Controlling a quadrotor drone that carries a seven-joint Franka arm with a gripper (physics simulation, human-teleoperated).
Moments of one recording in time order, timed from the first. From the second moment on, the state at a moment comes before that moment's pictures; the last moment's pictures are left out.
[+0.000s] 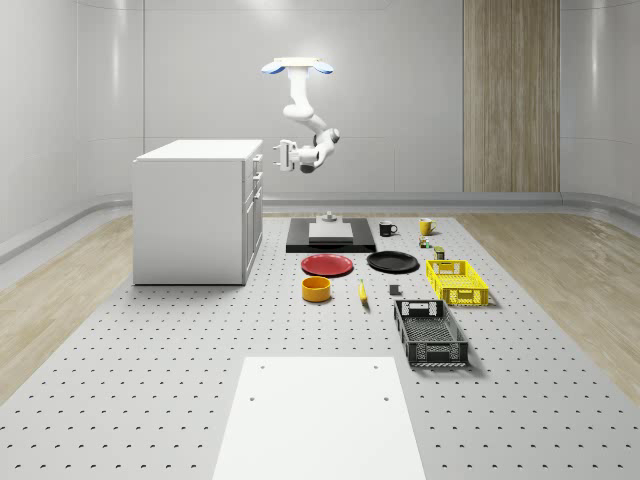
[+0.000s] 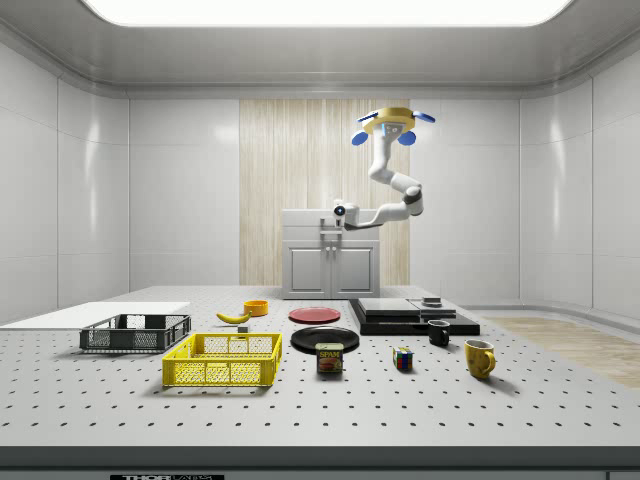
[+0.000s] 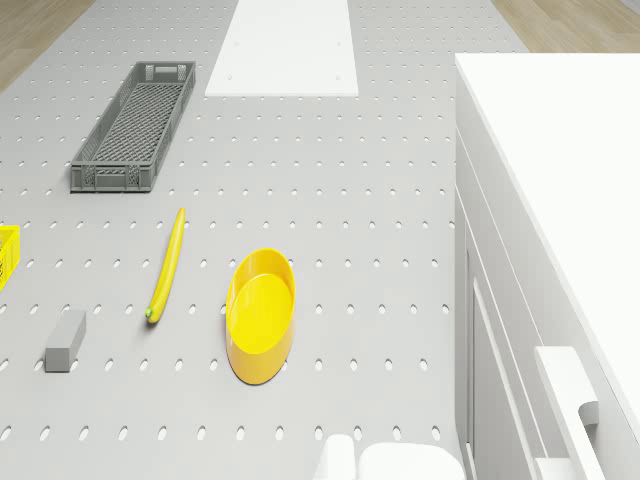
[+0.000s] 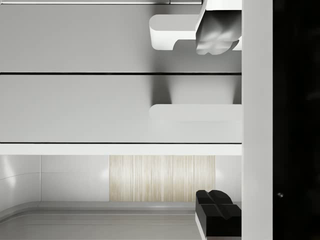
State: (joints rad) arm 0.76 -1.07 -0.60 -2.62 1.08 2.04 0.73
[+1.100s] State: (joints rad) arm 0.82 -0.94 -0.52 -2.54 1.21 2.10 0.68
